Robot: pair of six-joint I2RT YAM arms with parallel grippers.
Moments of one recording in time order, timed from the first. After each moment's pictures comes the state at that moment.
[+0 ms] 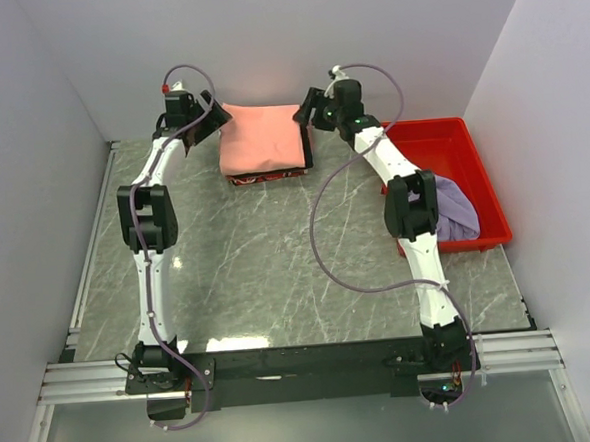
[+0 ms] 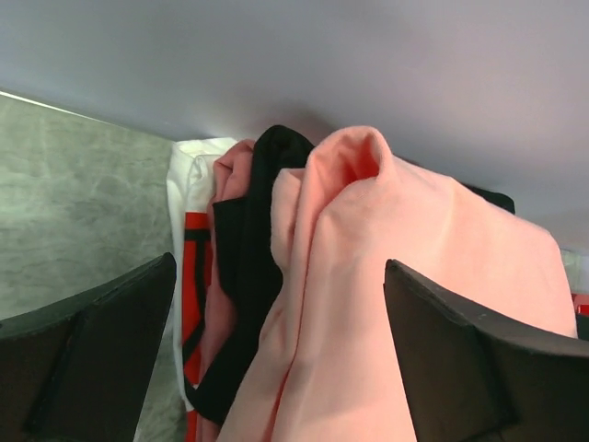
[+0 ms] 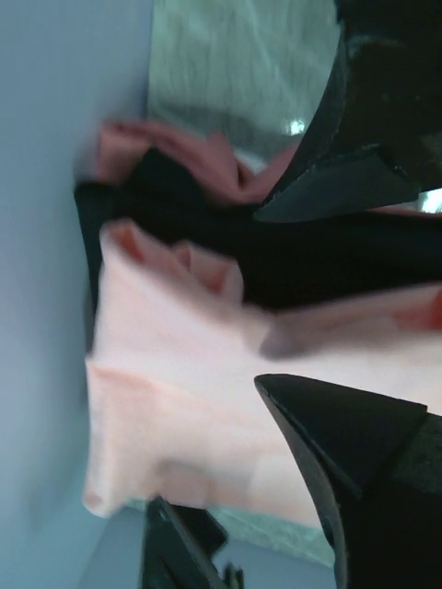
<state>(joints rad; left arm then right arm) -0.07 2.48 2.25 -0.23 0.20 -0.64 0.28 2.53 2.35 -0.18 -0.29 0.52</state>
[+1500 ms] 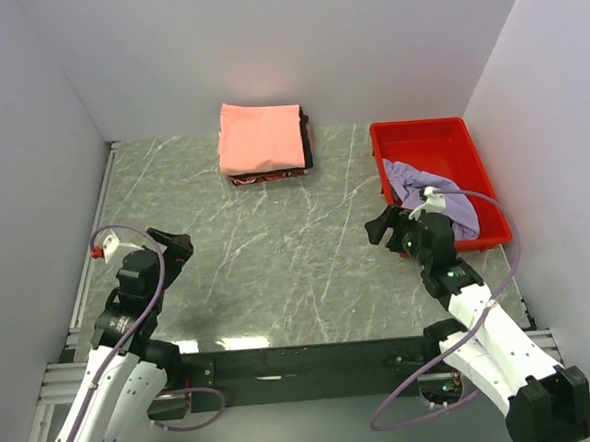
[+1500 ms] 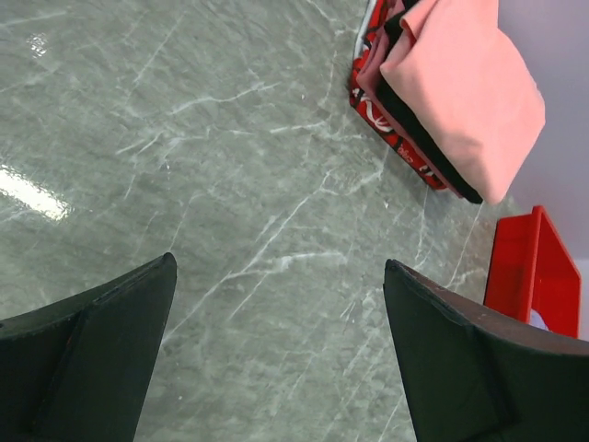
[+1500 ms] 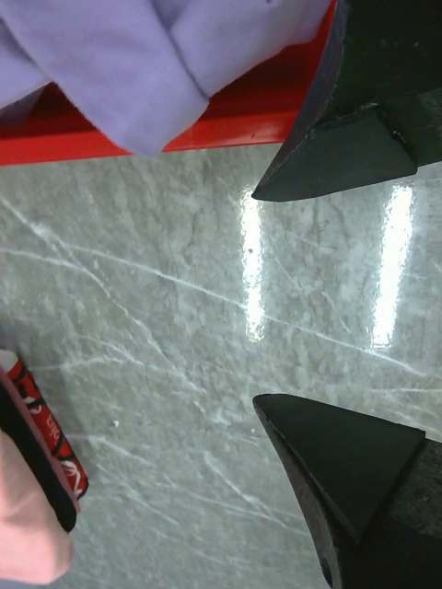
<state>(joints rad) -0.26 0.46 0.51 -0.49 -0.36 -0.97 0.26 0.77 0.44 -0.06 0.00 0.54</state>
